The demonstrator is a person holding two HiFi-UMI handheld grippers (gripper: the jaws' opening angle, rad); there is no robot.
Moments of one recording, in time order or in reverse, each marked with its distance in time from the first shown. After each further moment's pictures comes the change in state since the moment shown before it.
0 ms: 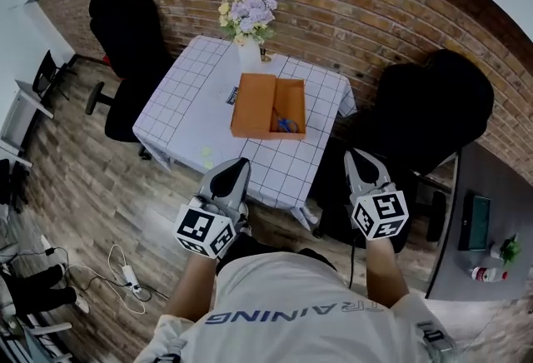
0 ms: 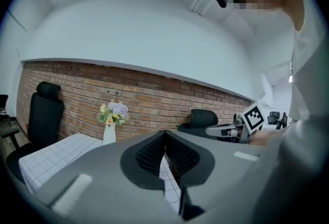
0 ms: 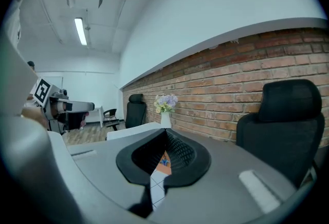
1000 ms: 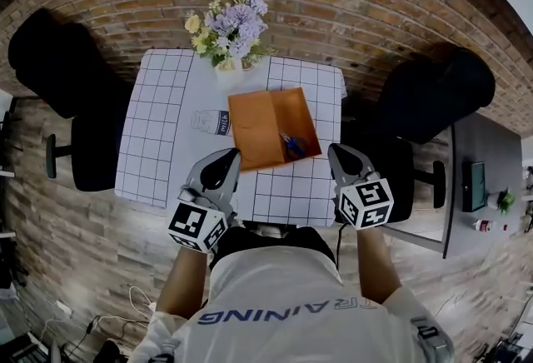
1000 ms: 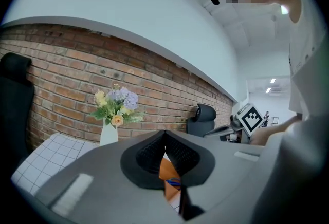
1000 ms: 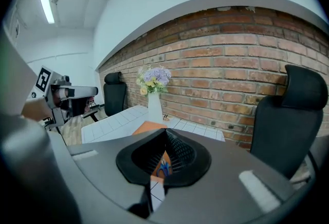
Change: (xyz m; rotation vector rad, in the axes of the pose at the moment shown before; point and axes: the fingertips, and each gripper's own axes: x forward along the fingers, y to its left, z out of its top) left arm 0.139 0.196 -0.004 -0.056 0.133 -0.279; right arm 0.189 0.021 -0.023 0.077 0.286 -0.223
